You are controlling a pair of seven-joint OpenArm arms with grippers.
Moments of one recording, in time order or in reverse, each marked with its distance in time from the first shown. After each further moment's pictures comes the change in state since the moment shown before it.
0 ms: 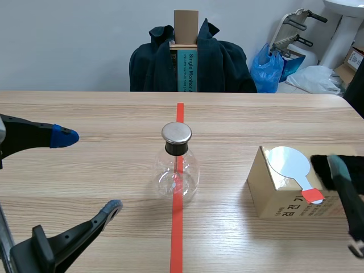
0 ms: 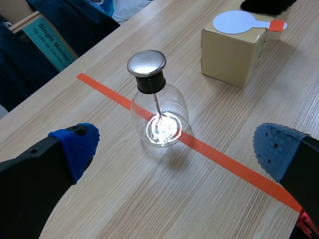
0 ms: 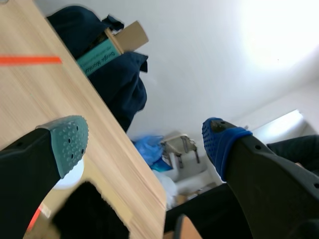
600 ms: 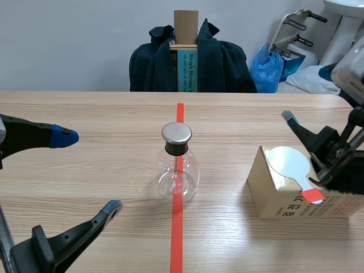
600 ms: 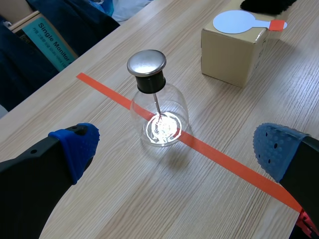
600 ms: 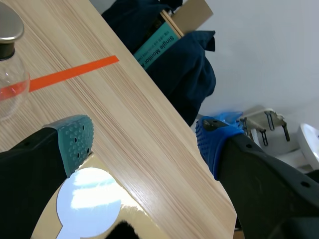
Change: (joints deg) left arm 0.0 0.0 0.0 0.0 0.0 0.0 0.0; right arm 21.7 2.0 0.0 7.9 11.6 38.0 -27.5
